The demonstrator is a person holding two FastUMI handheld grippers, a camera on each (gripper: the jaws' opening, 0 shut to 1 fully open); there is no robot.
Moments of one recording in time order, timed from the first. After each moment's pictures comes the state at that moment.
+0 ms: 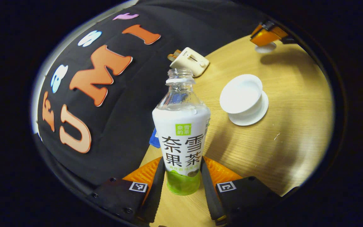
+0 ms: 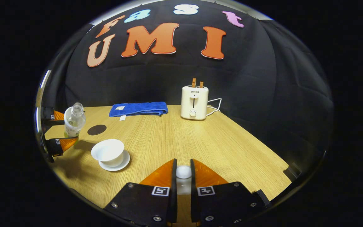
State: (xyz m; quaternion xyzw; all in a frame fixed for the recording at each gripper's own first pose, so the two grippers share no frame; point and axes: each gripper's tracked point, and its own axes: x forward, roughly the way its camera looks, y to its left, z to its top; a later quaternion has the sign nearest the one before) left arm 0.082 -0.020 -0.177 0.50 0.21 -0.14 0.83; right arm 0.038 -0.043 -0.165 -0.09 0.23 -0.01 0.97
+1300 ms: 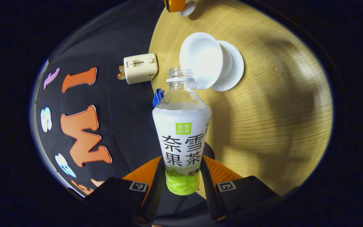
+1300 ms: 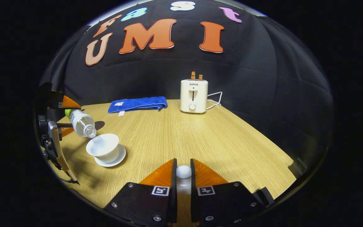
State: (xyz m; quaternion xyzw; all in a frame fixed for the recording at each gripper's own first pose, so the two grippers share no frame) left arm 0.098 -0.015 -0.157 0.76 0.20 -0.20 0.59; right arm 0.035 -0.049 -0.180 -0.08 0.25 -0.01 0.96
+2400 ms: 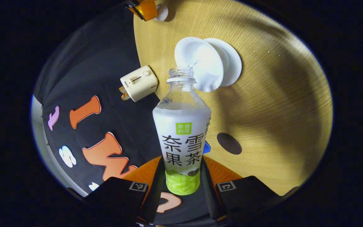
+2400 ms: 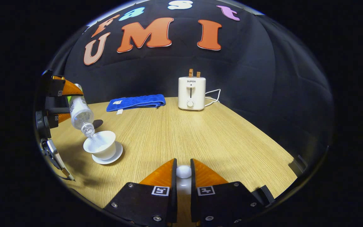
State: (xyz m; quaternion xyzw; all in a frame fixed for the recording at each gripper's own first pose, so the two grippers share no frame) left arm 0.113 -0.046 -0.115 0.86 0.12 -0.19 0.47; right arm 0.032 -0.057 -0.186 -0.08 0.26 -0.01 0.96
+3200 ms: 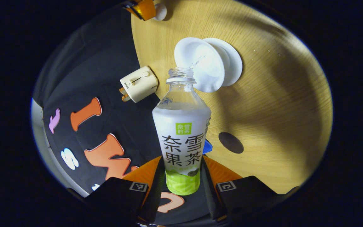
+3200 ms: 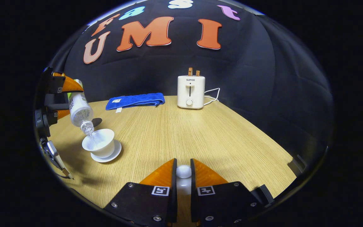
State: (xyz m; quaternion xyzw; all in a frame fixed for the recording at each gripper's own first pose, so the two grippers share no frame) left arm 0.116 -0.046 -0.121 0.84 0.12 -0.18 0.49; right arm 0.028 -0.059 -0.185 -0.08 0.27 -0.02 0.96
